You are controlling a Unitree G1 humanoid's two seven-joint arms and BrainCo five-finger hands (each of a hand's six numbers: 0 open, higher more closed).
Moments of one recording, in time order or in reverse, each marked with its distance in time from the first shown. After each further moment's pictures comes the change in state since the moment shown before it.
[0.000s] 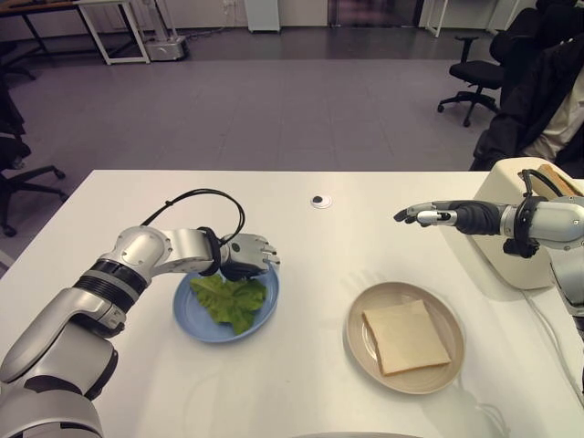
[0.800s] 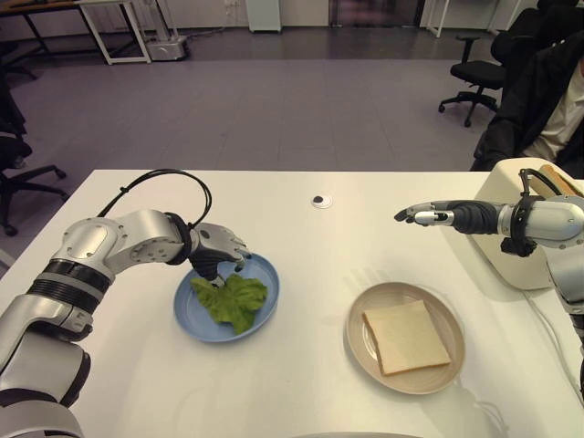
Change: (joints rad) left arm 0.077 0.113 0.155 -0.078 -0.298 -0.009 -0.406; right arm -0.008 0.003 0.013 0.006 -0.035 0.000 -0.001
